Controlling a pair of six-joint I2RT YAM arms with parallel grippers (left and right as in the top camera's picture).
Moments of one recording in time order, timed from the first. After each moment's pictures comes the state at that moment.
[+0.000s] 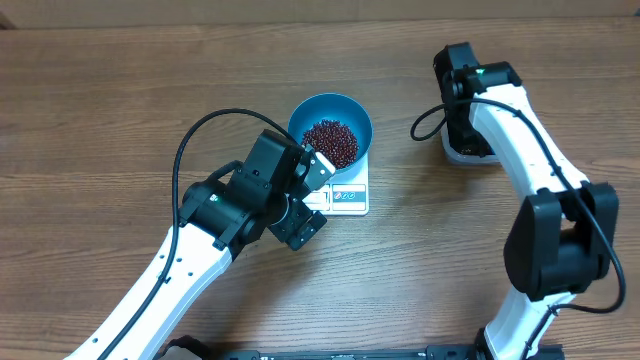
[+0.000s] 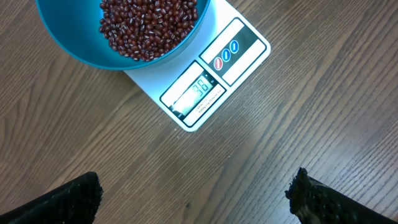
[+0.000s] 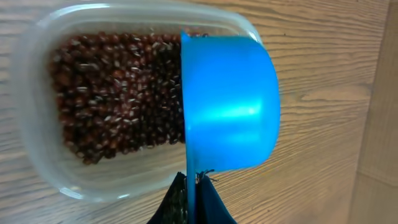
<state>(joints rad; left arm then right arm) -0.56 1.31 1.17 -0.94 0.03 0.27 0.16 1.96 1.63 -1.16 0.58 0.14</state>
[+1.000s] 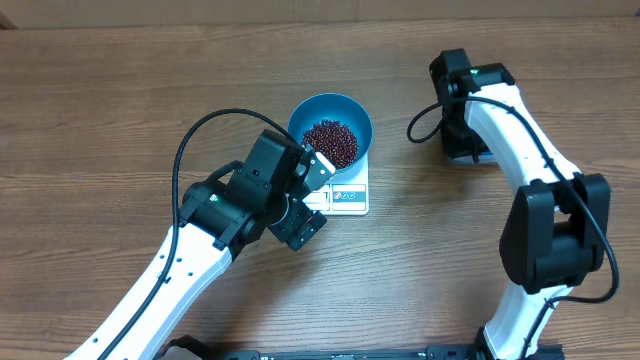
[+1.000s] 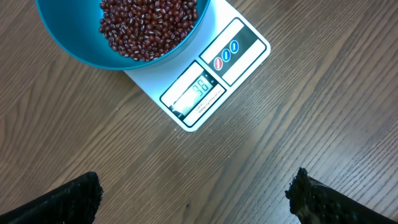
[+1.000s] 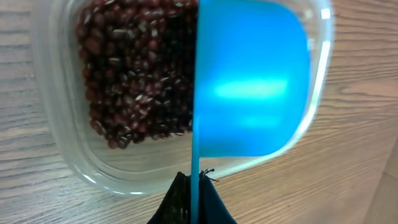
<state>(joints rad) -0.56 1.31 1.17 -0.94 0.03 0.27 0.16 2.01 1.63 -1.19 0.46 0.12</state>
